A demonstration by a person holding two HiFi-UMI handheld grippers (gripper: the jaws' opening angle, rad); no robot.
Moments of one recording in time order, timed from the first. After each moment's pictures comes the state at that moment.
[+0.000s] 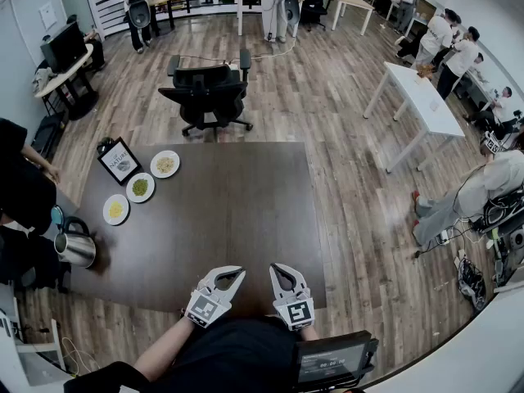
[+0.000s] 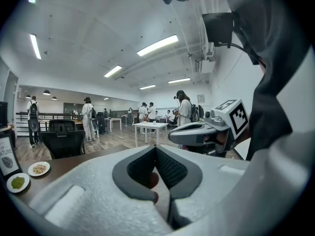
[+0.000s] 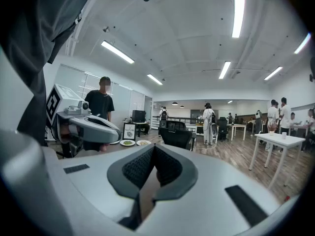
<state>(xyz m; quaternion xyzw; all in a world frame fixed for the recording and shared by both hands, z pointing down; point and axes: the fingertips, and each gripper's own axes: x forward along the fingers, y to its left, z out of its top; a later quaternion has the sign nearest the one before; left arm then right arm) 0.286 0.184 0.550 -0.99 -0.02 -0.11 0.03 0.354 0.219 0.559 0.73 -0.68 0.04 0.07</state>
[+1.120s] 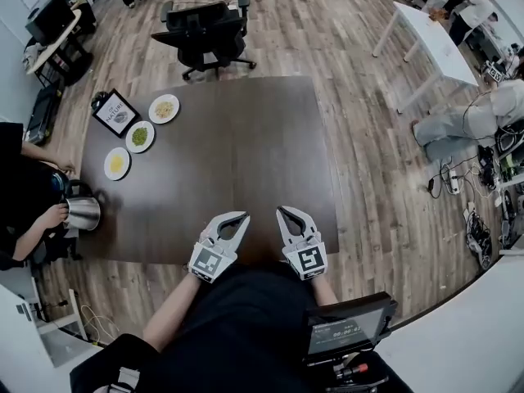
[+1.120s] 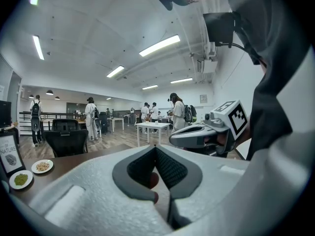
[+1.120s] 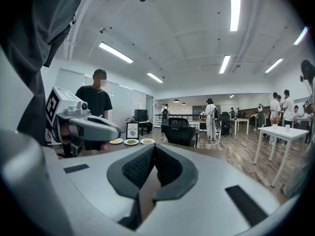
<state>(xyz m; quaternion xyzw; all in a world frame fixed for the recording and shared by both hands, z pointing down) 0.281 0.184 0.548 -0.99 0.00 -0.10 0.03 0.351 0.218 0.564 0.72 -0.69 0.06 0.06</state>
